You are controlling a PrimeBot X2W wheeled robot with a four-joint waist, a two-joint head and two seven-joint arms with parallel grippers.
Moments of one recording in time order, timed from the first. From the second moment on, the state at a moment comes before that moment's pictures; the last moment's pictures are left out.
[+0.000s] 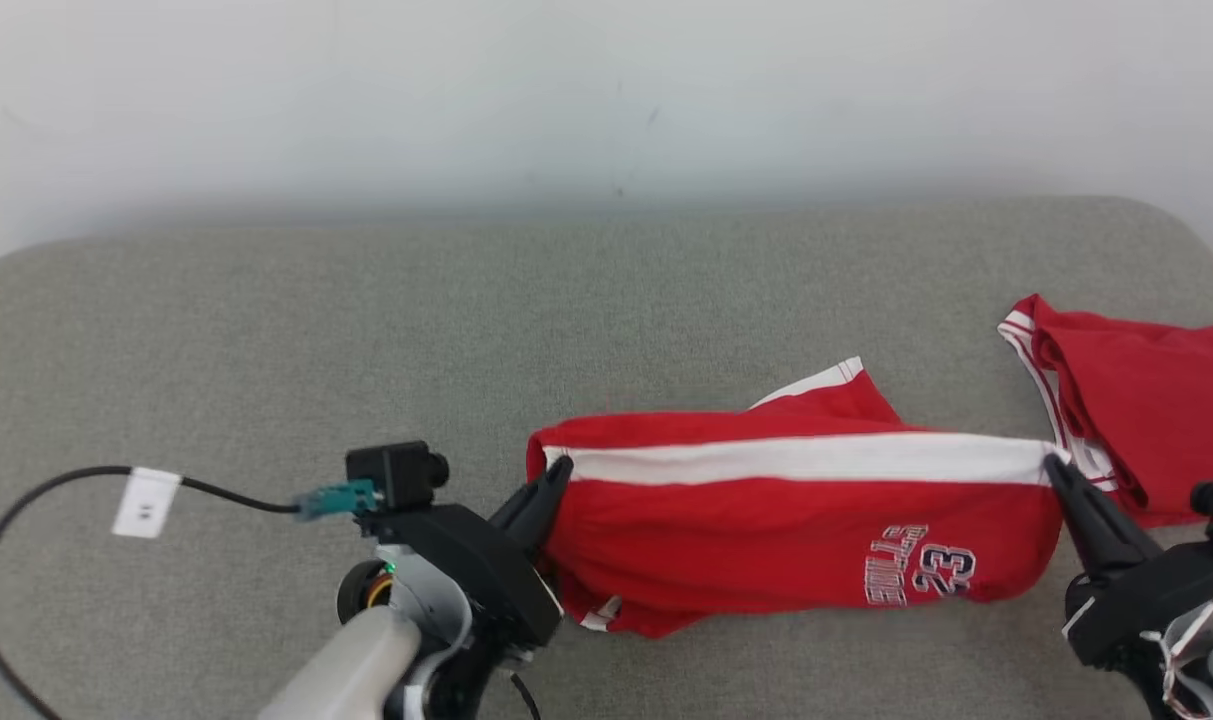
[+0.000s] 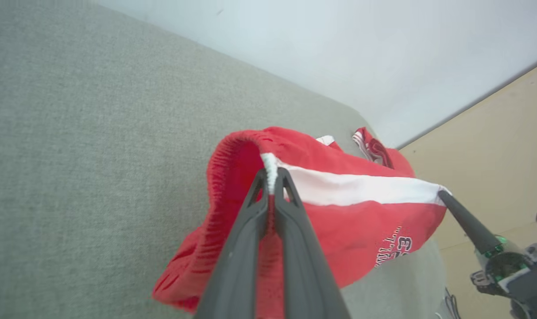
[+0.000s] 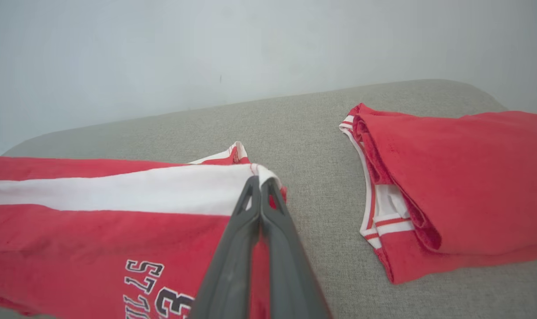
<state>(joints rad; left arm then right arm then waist) -0.51 0.21 -0.70 0.36 -1.12 0.05 0.03 -0.27 -0.60 0.41 0.41 0.85 0.13 -0.15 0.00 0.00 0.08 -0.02</state>
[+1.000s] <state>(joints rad) -0.83 0.41 -0.41 -0.15 -1.49 0.11 0.39 -0.60 -0.83 0.22 -0.01 1.00 0.13 0.02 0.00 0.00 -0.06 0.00</state>
